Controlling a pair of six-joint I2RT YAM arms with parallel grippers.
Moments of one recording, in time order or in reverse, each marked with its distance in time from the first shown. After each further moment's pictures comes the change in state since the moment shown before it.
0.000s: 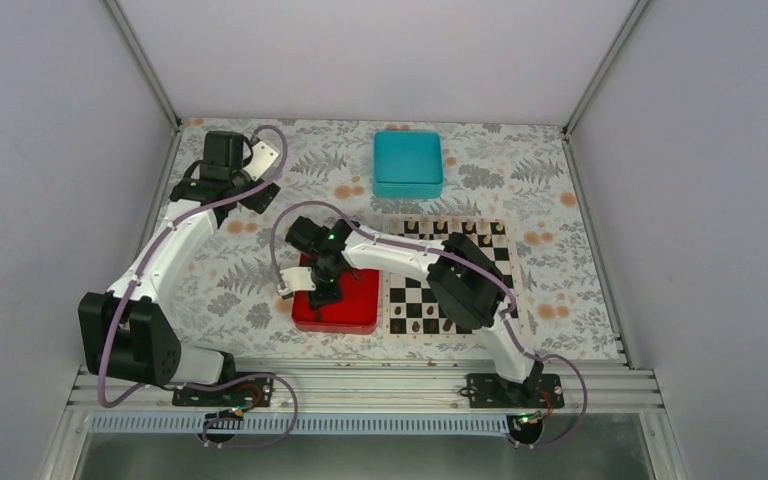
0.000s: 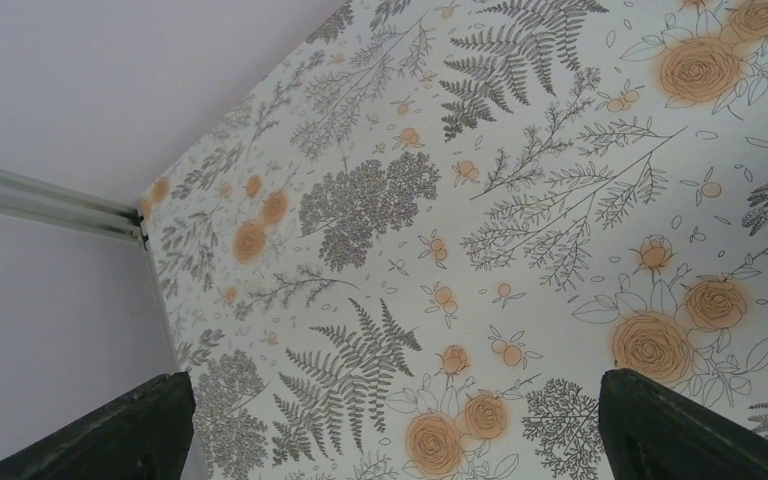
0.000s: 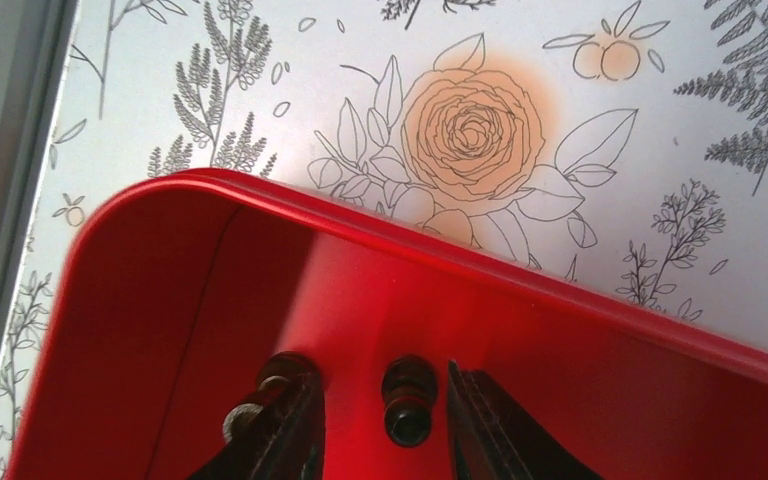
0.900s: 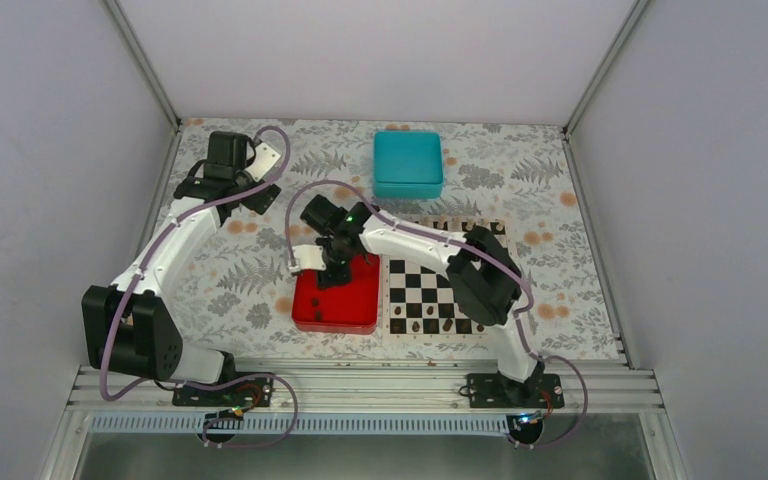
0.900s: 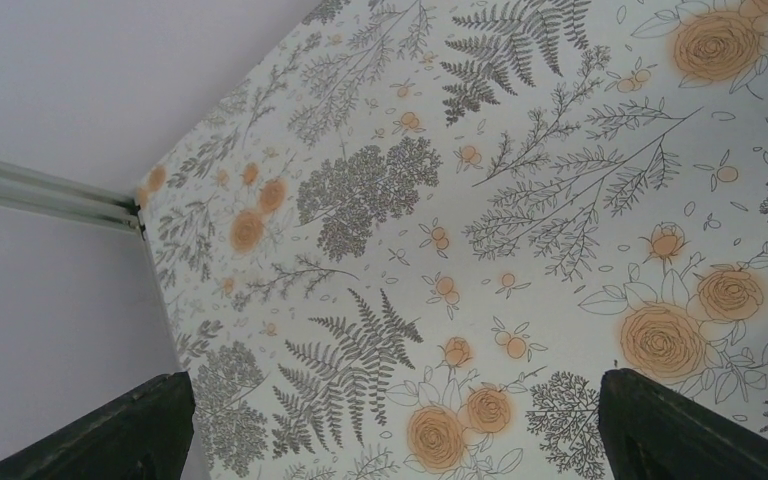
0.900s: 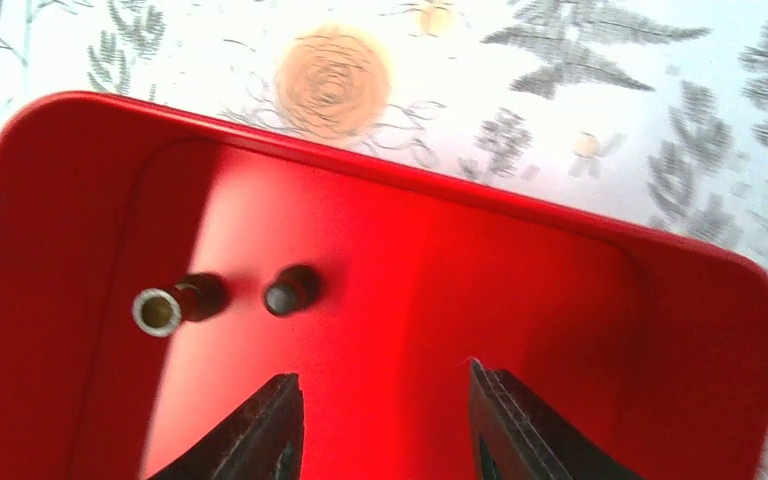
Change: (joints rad) left arm -0.005 0.021 0.000 -0.001 -0.026 0.003; right arm -0.091 -0.093 -0.030 0.021 0.038 0.003
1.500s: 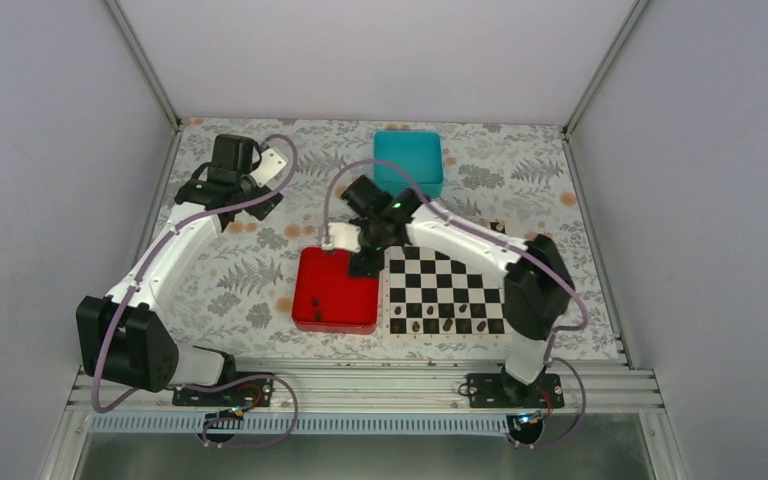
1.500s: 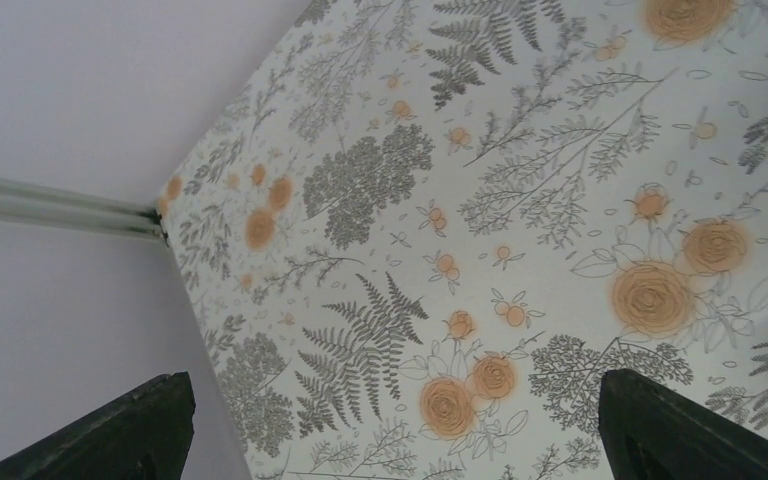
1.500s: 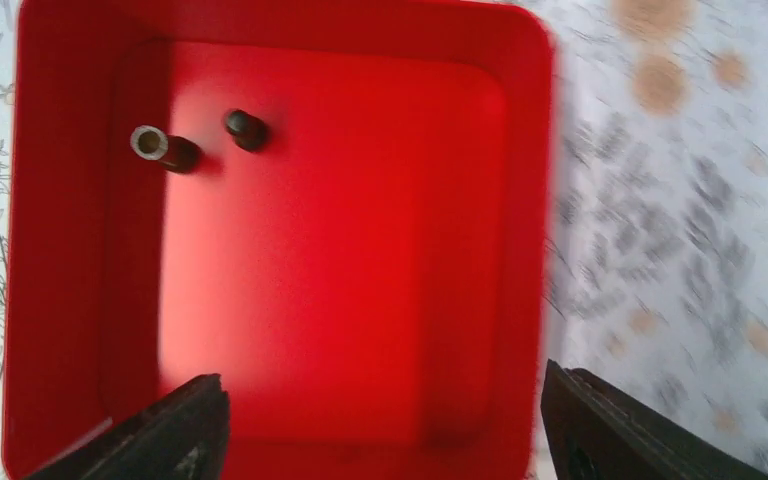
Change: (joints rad) left arm -0.068 -0.047 0.008 -0.073 -0.076 0.069; right arm -0.150 -0.307 -0.196 -0.030 0.055 0.067
